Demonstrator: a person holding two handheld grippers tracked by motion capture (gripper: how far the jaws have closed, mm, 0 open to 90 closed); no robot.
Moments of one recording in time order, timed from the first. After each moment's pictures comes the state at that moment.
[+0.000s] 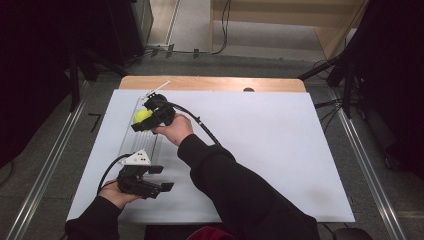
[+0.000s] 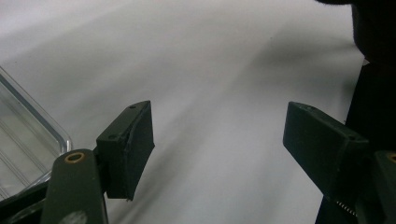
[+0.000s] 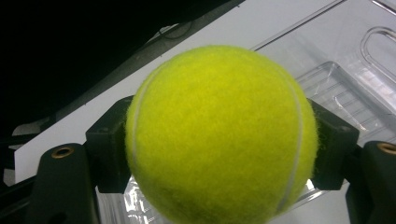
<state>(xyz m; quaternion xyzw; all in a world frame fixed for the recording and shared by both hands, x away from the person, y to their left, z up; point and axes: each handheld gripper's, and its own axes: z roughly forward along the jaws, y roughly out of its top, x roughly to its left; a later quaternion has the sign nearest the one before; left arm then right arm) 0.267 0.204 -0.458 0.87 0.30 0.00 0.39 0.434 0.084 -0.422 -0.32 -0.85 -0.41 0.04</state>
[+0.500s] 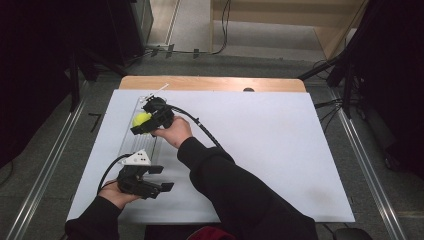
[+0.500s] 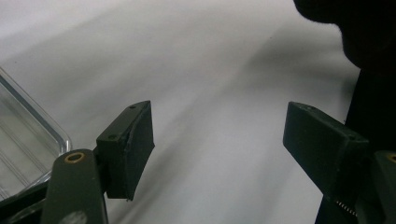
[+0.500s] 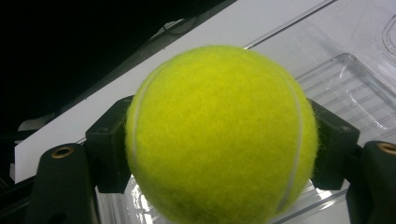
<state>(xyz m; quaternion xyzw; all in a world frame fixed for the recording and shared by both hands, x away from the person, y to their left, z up) 0.267 0.204 -0.459 0.87 0.30 0.00 0.39 0.433 0.090 -0.432 -0.31 -0.86 -0.41 0.05</state>
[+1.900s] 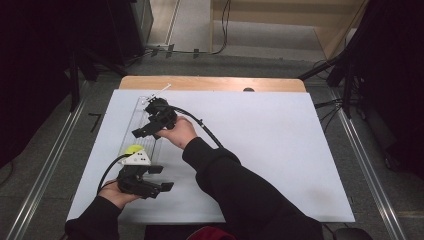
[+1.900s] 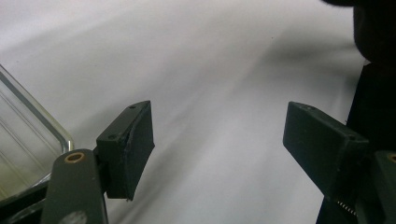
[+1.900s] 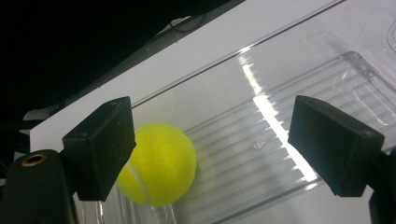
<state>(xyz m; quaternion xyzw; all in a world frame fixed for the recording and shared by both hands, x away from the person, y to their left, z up) 0.267 0.204 -0.458 0.87 0.30 0.00 0.39 0.422 0.077 -0.421 -0.29 -0.86 -0.41 0.05</state>
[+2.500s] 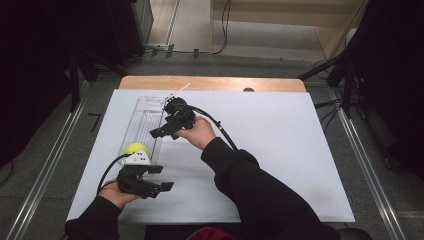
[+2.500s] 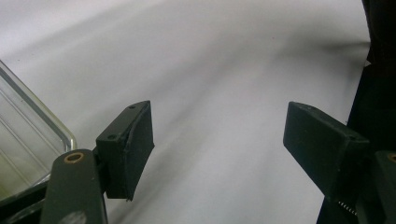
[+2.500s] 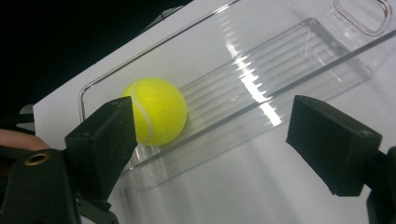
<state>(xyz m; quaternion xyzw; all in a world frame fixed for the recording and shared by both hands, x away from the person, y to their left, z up) 0.267 0.204 -0.459 0.87 0.30 0.00 0.39 0.411 0.027 -0.413 -0.31 -0.86 -0.39 0.05</state>
